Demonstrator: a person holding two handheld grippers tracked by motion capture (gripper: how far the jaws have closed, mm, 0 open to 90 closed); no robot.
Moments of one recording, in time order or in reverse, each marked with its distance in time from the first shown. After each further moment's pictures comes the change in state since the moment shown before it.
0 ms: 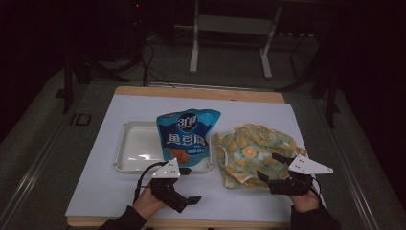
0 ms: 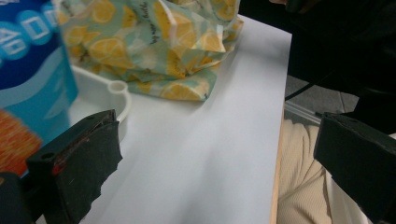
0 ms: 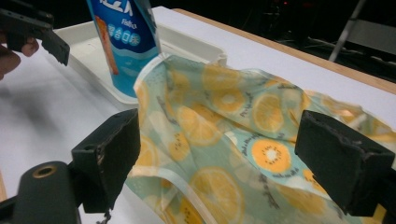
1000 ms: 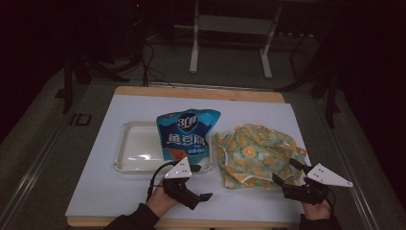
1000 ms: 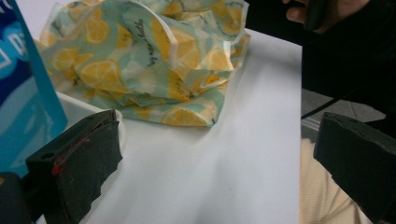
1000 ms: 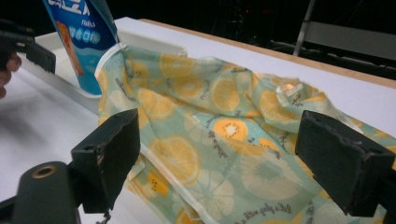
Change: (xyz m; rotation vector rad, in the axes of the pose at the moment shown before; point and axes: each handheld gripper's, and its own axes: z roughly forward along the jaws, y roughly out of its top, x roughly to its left) left arm 0.001 0.001 0.030 -0.062 0.031 0.028; right arm -0.013 -0.030 -0.033 -0.063 -0.127 0.076
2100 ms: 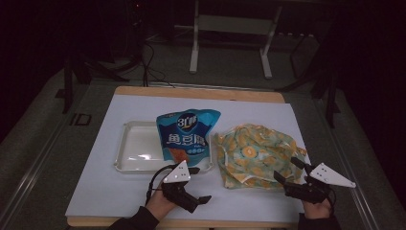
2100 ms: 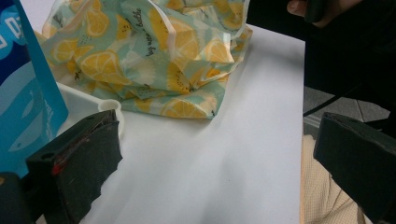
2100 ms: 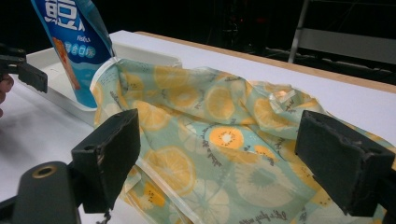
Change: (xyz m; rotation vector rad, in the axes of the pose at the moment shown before) left arm -0.005 -0.007 -0.003 -0.001 0.019 0.010; right arm -0.003 0.000 0.000 -0.037 -0.011 0.032
